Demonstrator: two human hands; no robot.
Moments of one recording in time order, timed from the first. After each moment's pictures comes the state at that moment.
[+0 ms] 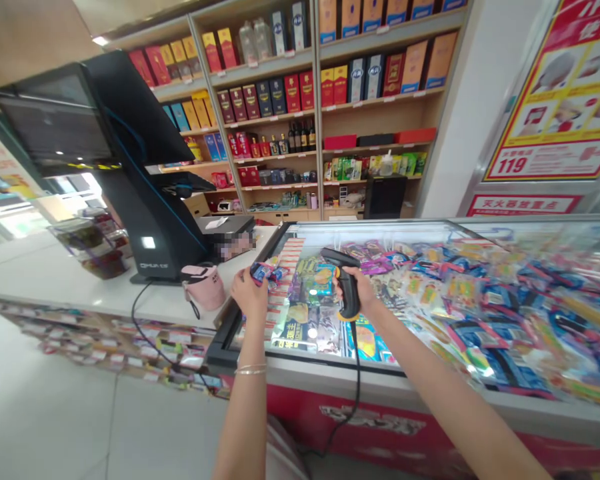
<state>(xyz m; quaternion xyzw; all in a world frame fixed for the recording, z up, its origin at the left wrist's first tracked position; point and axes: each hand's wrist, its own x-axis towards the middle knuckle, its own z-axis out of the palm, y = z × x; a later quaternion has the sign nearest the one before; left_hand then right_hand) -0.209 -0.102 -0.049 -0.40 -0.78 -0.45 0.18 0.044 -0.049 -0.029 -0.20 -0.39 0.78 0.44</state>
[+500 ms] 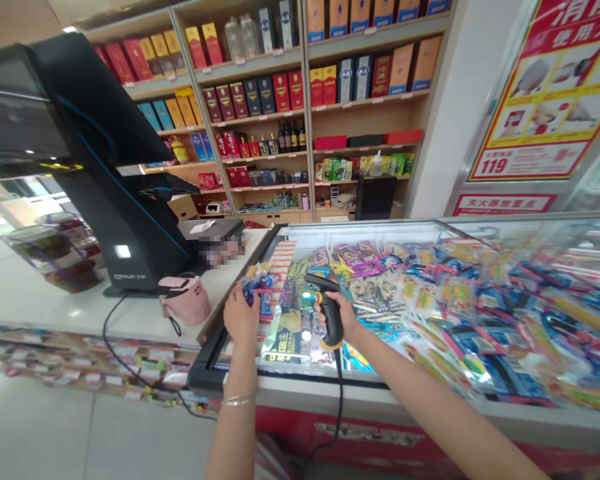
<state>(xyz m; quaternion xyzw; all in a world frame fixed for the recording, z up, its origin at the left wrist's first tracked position) -0.212 -0.107 -0.072 -0.45 -0.81 -0.34 0.19 0.019 -0.057 -0.082 -0.20 -0.31 0.84 0.40</state>
